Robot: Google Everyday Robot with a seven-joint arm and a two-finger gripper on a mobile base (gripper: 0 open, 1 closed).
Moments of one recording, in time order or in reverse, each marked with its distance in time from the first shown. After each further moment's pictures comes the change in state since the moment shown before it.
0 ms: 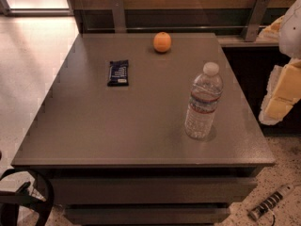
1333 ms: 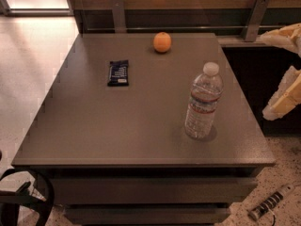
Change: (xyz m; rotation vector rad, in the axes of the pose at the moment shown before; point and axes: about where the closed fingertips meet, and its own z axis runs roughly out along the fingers) arm 0.007 -0.016 0.015 -0.044 -0.433 0.020
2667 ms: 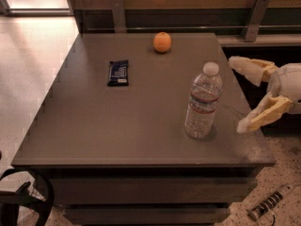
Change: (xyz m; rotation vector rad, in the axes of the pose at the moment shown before) arm -0.025 0.029 0.047 -0.157 -0.730 0.112
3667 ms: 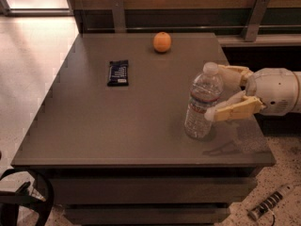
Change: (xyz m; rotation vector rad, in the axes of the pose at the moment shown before) arm 0.007 -0.006 0.039 -0.017 -0.078 0.035
